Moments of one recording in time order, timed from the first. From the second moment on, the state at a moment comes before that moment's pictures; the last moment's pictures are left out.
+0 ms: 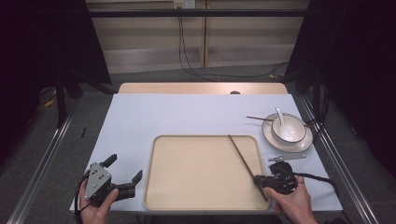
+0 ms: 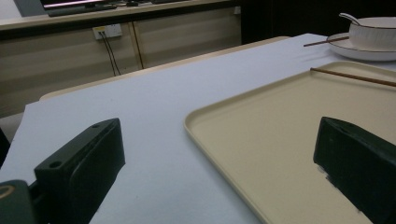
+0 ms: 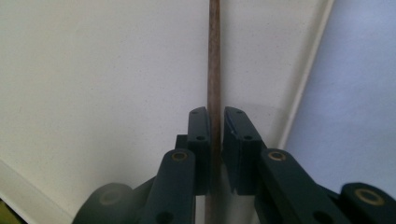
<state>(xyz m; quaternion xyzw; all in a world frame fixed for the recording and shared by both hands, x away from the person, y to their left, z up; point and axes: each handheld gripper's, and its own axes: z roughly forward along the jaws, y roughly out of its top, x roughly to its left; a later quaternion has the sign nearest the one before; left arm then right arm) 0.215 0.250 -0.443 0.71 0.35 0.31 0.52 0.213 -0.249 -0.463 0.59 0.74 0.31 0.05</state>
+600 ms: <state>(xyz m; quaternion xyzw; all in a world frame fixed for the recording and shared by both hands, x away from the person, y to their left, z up) 0.215 0.251 -0.444 0.71 0.35 0.31 0.52 0.211 -0.256 -0.455 0.55 0.75 0.36 0.05</state>
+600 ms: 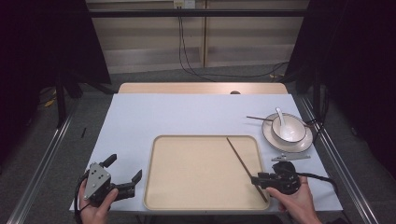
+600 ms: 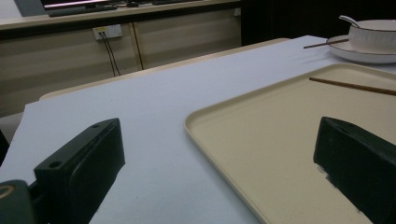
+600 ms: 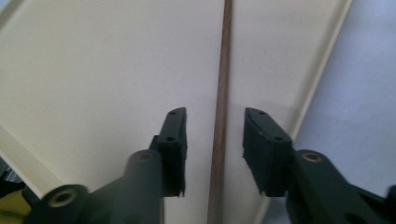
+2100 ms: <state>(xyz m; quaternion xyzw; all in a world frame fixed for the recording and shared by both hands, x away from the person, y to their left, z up) 0.217 0.250 -0.445 0.72 0.35 0.31 0.52 0.312 -0.470 -0.384 0.36 0.81 0.40 0.23</state>
